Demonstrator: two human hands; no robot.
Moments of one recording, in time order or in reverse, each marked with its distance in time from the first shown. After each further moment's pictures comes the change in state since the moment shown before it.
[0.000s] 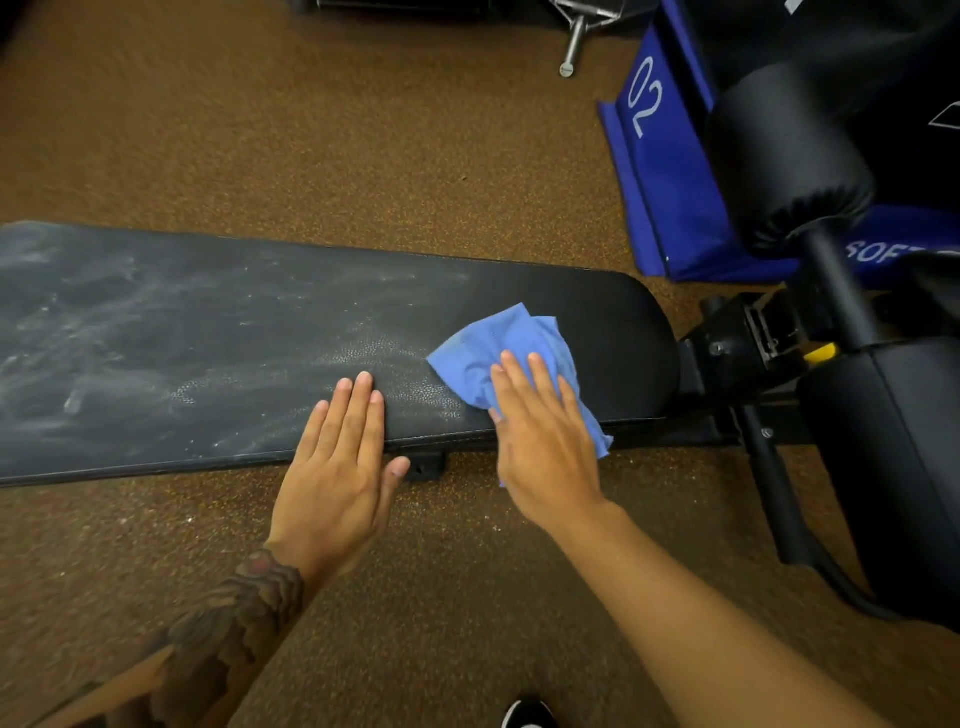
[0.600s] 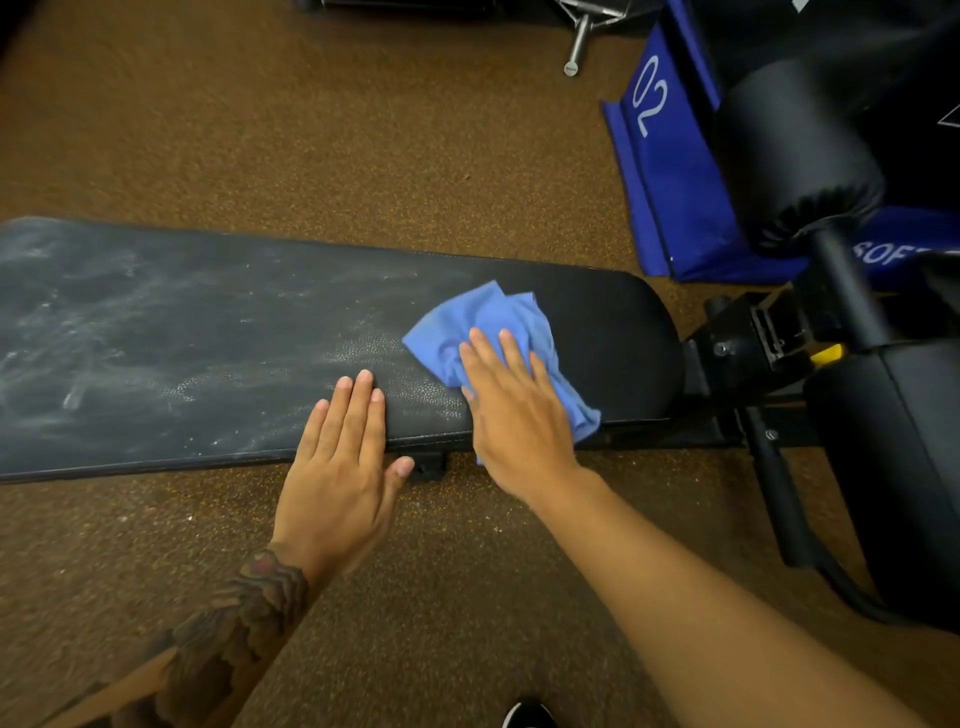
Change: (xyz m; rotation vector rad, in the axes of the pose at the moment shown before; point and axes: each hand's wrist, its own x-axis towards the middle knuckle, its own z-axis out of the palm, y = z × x) left_hand -0.001 0.003 0.001 -0.010 0.005 -0.021; right_hand 0.030 -0.019 -0.004 0.052 -0.078 -0.064
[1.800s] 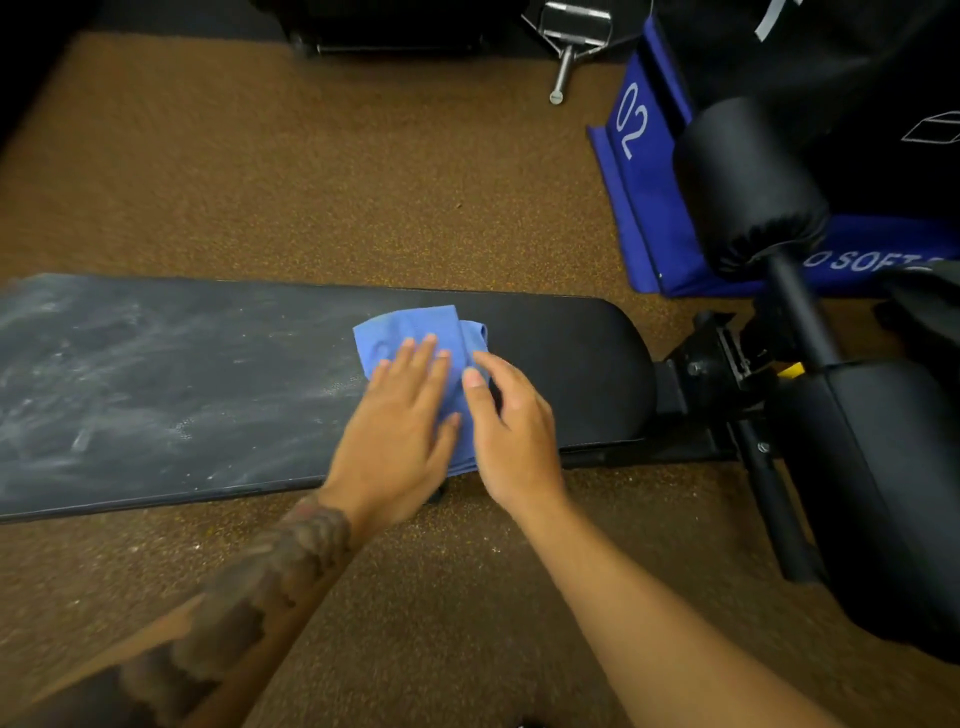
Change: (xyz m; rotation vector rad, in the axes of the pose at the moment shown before) left_hand 0.072 0.049 -0.053 -0.273 0.001 0.085; right_hand -0.008 -0.013 -0.045 0.754 0.253 0.300
